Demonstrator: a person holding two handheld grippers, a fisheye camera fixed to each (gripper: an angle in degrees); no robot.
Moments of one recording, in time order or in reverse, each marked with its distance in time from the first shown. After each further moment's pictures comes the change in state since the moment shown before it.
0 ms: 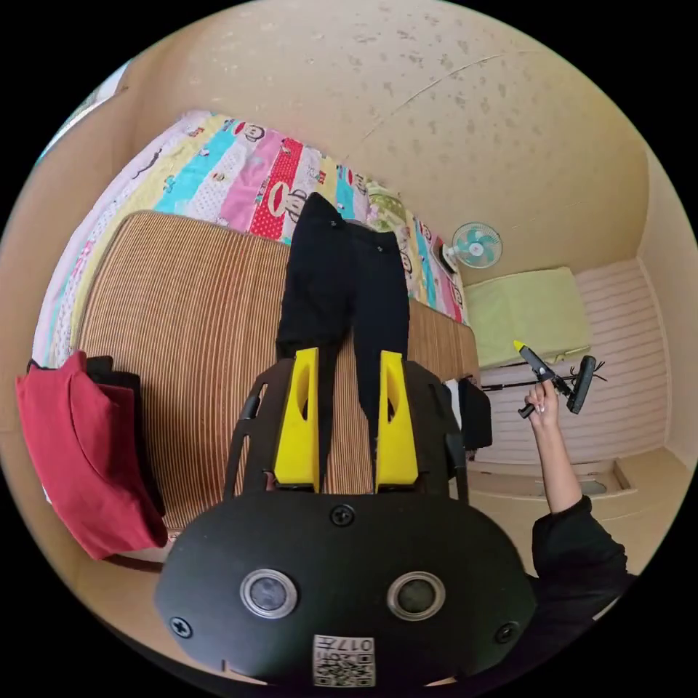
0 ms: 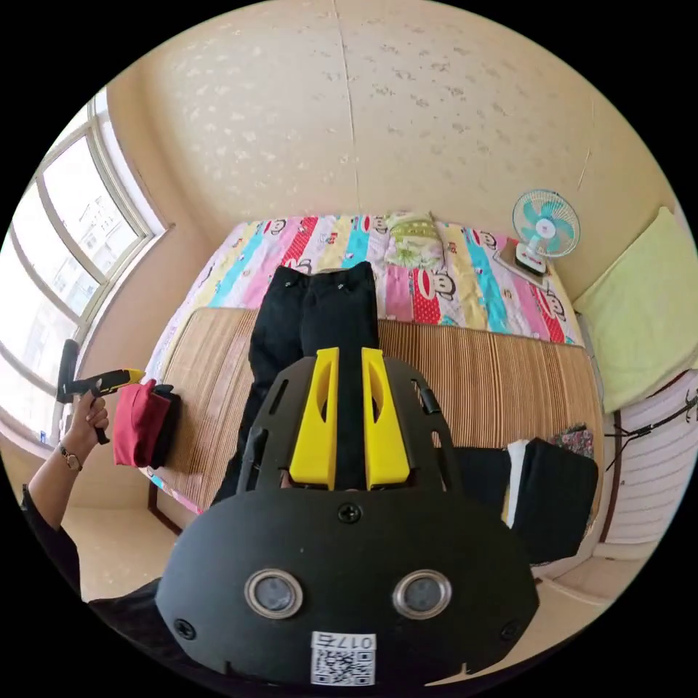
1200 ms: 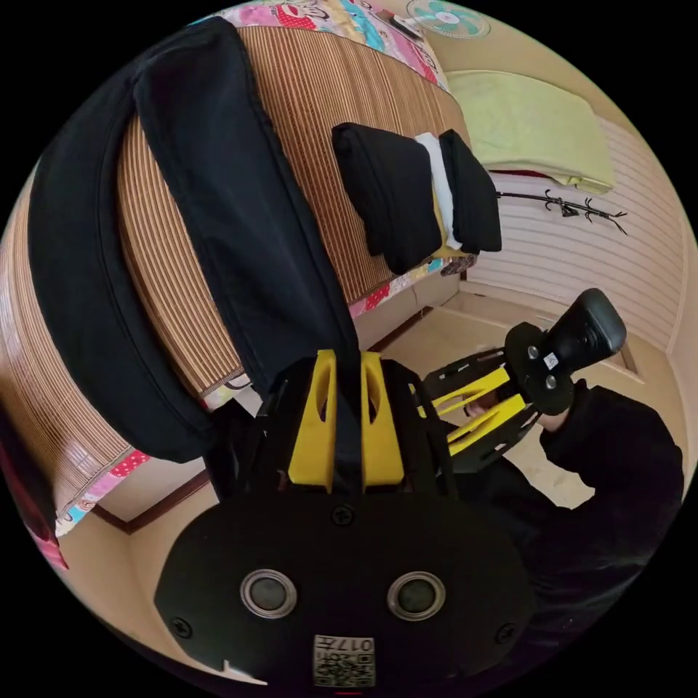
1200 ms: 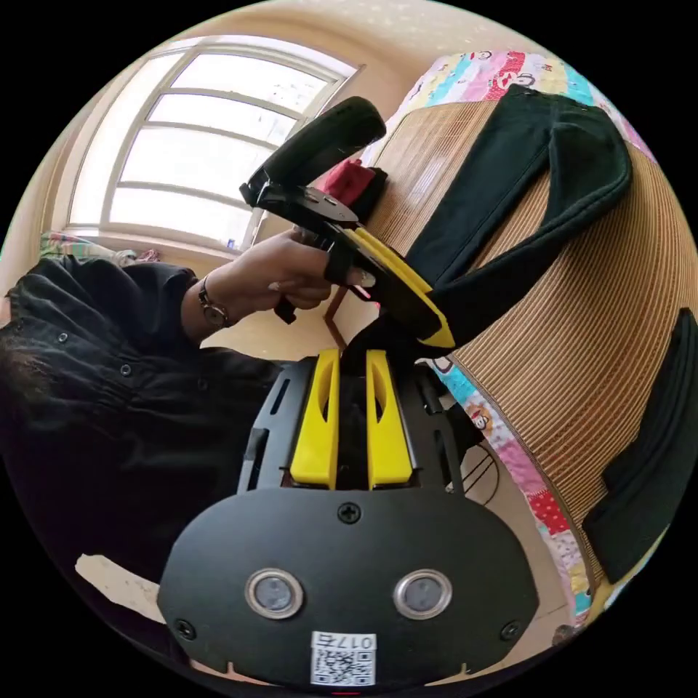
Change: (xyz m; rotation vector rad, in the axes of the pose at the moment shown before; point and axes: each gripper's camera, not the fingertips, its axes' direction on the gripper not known) left arm 0.070 0.110 0.068 -0.689 0.045 0.265; right arm 0.372 0.212 -0.178 -0.574 -0.847 -0.533
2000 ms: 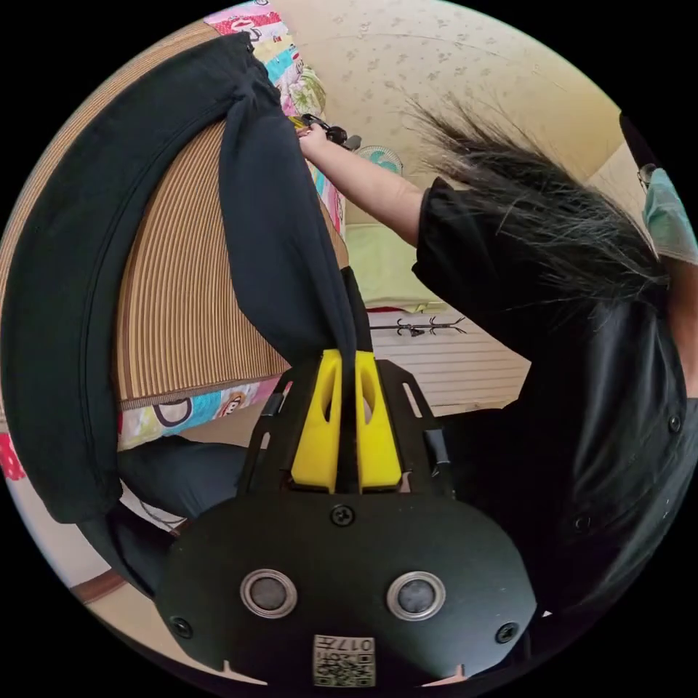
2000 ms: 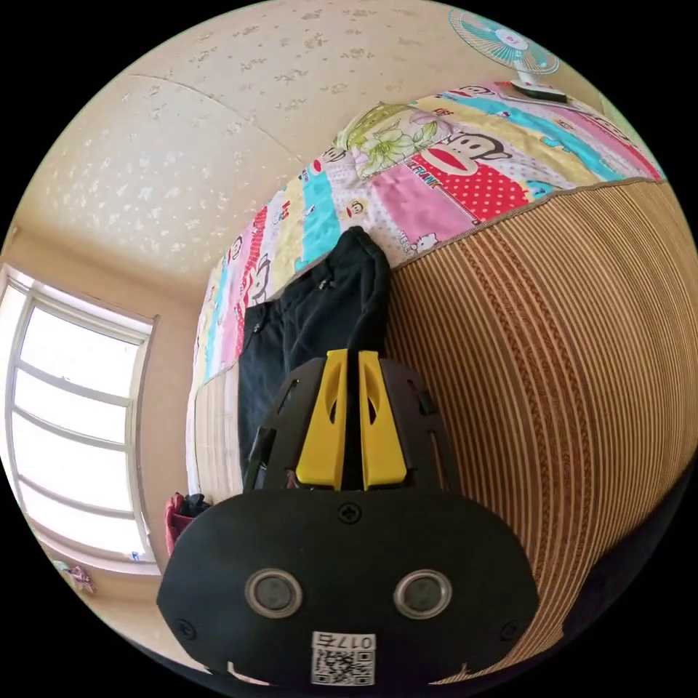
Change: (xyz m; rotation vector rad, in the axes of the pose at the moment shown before) left arm -0.173 0.249 -0.091 0.666 0.678 -0.009; right arm 0.317 -0.229 -0.294 0.936 0.343 0.640
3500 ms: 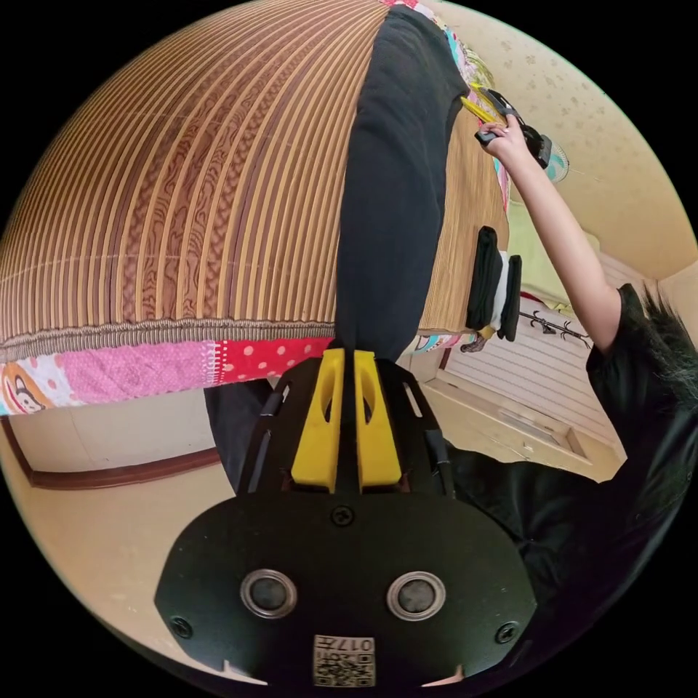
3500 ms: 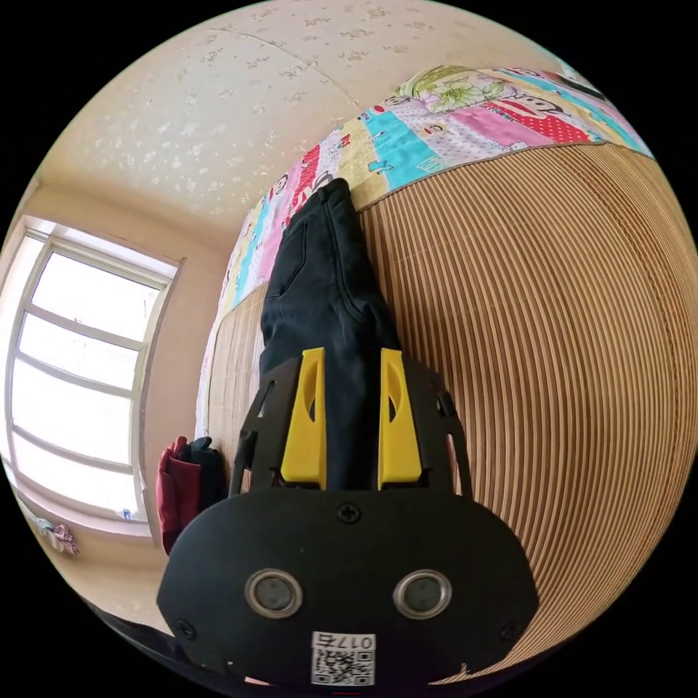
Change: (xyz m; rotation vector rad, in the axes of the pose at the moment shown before) left arm -0.020 -0.027 -0.202 -0.234 -0.543 -0.283; right arm -0.052 0.197 0.024 -0.087 -0.023 -0.071
